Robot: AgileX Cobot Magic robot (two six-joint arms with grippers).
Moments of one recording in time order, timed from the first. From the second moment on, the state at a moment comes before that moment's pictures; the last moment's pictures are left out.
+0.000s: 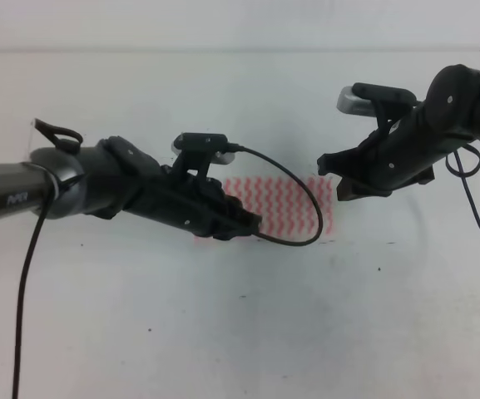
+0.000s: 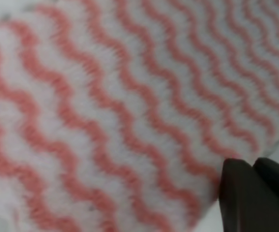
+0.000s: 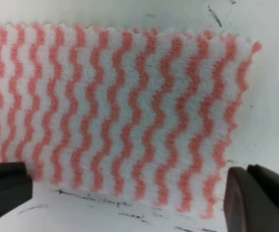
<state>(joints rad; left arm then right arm) -0.44 2.02 -1.29 -1.05 0.53 0.96 0.32 1.96 -1.47 0.37 0.72 0.00</state>
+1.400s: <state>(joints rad) -0.41 1.97 -1.28 -0.64 0.51 0.65 0.32 1.96 -1.47 0.38 0.74 0.00</state>
